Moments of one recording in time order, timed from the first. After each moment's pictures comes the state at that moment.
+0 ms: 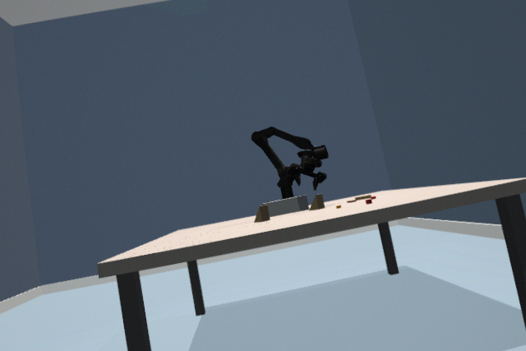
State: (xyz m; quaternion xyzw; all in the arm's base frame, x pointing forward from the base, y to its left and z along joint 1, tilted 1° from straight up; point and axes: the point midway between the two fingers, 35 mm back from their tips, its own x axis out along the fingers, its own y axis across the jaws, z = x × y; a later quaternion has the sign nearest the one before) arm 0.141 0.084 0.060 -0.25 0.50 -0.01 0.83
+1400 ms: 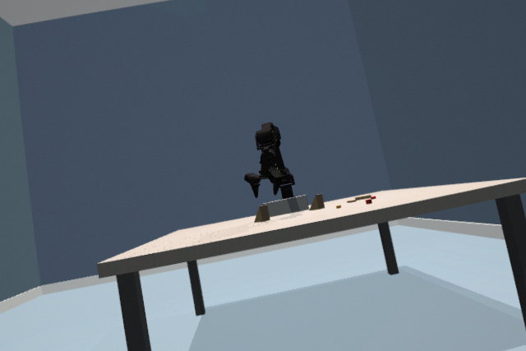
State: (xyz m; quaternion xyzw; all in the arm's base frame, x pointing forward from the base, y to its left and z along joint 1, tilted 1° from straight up) arm 0.365 -0.142 0.069 -0.21 0.82 0.10 0.53
